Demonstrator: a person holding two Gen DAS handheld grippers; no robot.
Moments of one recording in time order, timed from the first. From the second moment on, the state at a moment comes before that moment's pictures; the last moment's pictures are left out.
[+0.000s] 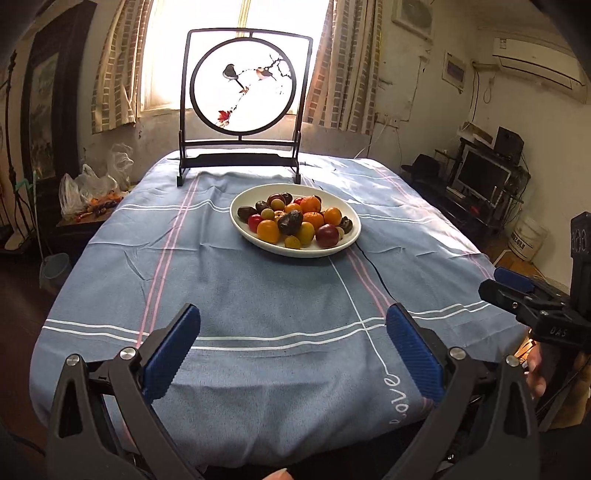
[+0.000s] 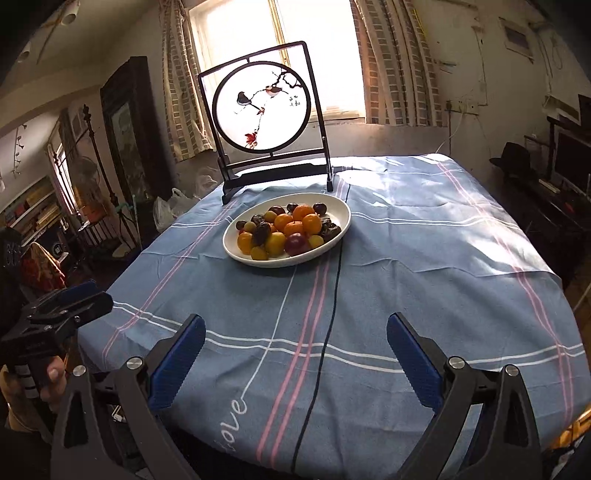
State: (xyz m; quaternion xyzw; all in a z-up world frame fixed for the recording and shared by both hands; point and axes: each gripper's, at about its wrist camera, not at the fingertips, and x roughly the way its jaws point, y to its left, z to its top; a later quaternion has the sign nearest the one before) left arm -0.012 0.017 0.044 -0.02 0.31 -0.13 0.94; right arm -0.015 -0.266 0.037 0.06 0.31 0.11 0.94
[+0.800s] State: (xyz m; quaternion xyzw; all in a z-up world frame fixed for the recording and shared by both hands) left arm -0.043 0.030 0.066 0.01 0.26 -0.03 0.97; right arm -0.056 -0.296 0.058 0.05 0.27 0.07 0.96
